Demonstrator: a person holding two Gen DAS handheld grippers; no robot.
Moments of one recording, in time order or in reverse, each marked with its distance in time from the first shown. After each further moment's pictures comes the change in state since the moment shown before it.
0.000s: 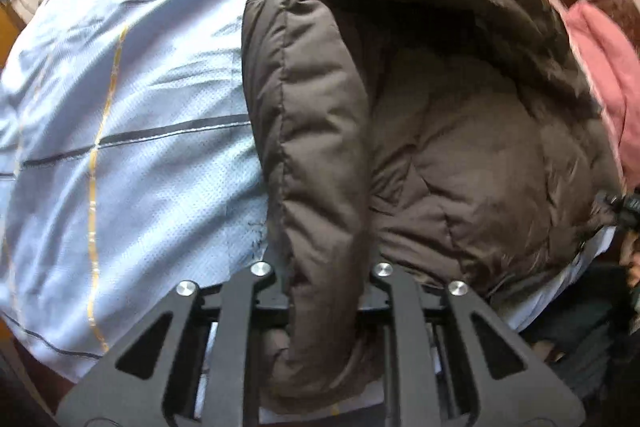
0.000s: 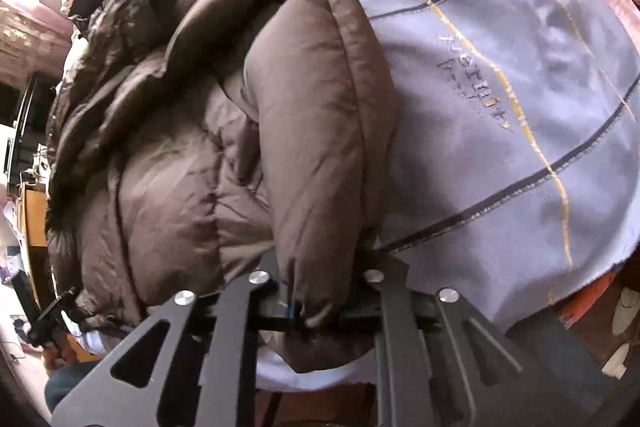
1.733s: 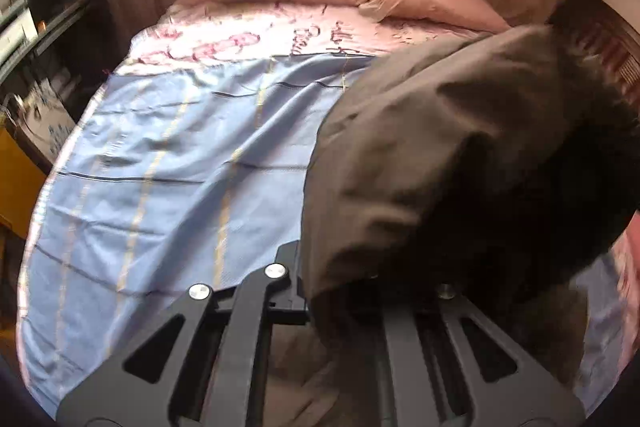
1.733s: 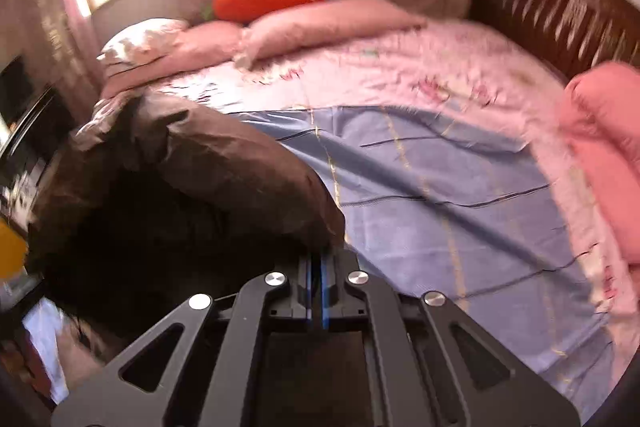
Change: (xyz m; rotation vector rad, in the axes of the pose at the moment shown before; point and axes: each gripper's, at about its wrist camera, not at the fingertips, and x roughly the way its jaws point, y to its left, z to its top) left arm -0.022 -0.148 0.384 -0.006 -0.389 0.162; right arm -0.028 0.271 0.334 -0.355 -0.522 -0.095
